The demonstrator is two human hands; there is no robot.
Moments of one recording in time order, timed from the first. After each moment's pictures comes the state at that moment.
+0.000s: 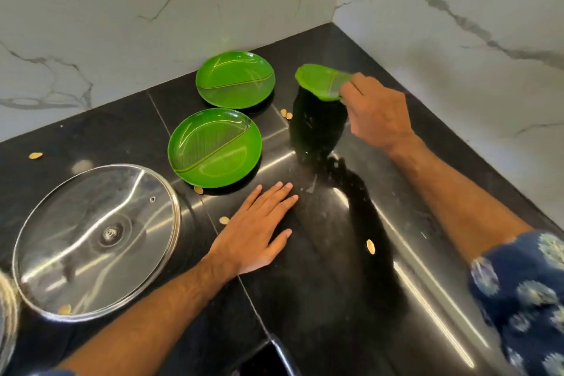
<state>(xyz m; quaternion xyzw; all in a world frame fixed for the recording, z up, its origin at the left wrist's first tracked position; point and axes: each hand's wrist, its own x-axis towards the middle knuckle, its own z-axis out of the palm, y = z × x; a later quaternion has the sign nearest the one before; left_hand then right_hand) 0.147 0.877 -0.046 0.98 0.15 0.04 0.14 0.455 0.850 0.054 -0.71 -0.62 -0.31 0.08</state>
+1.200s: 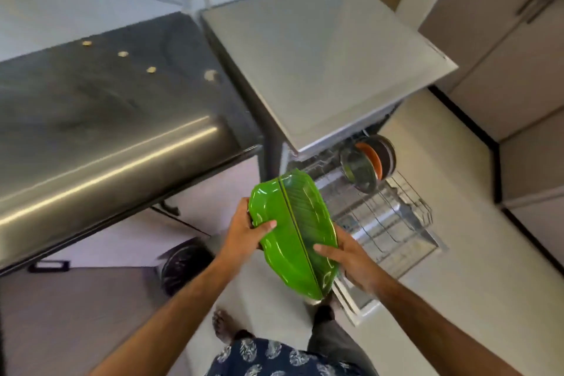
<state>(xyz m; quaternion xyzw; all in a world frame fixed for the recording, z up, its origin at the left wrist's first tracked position) -0.097 0.343 -0.046 0.71 -0.06 -0.34 0.61 -0.259 0.158 -0.019 -0.54 0.30 0.10 0.78</state>
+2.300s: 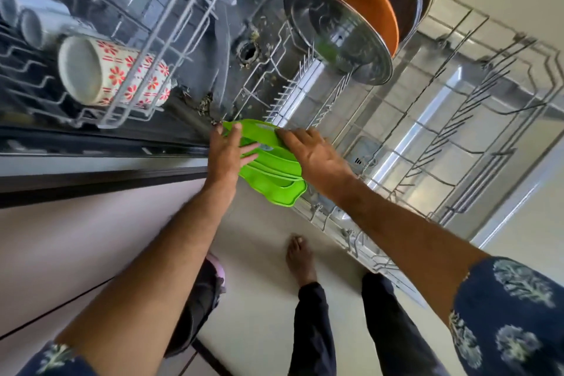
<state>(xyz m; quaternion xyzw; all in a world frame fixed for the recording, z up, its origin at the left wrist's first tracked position) -0.012 0.047 -0.452 0.79 0.05 -0.38 0.49 -0.165 -0.045 -0.501 -0.91 0.22 0.02 0.34</state>
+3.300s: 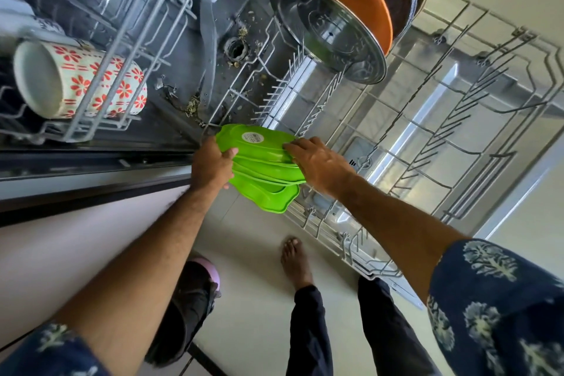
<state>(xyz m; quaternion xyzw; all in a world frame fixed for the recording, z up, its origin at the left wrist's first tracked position) 0.019 0.064 -0.490 0.92 -0.12 -0.33 0.15 -0.176 -0.062 -0.542 -0.91 0.20 0.10 0.34</state>
